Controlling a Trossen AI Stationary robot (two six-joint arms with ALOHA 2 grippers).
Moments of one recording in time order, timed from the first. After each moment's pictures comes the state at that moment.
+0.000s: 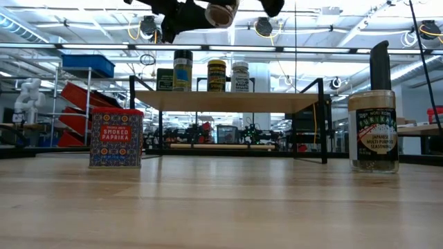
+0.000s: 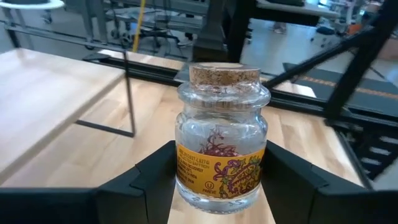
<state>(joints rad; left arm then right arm) -0.30 1.42 0.85 0.32 -0.40 -0.24 0.04 1.31 1.07 0.00 -0.12 0.05</state>
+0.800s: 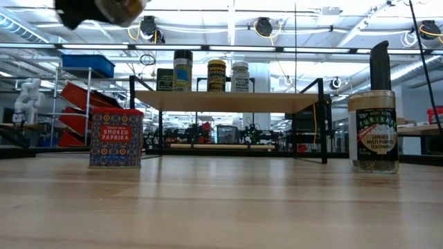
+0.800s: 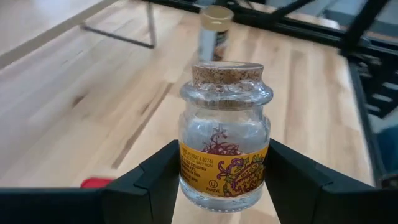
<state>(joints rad) -0.74 1.30 0.85 -0.31 -0.82 -0.77 0.12 1.18 1.07 -0.09 -0.12 0.04</state>
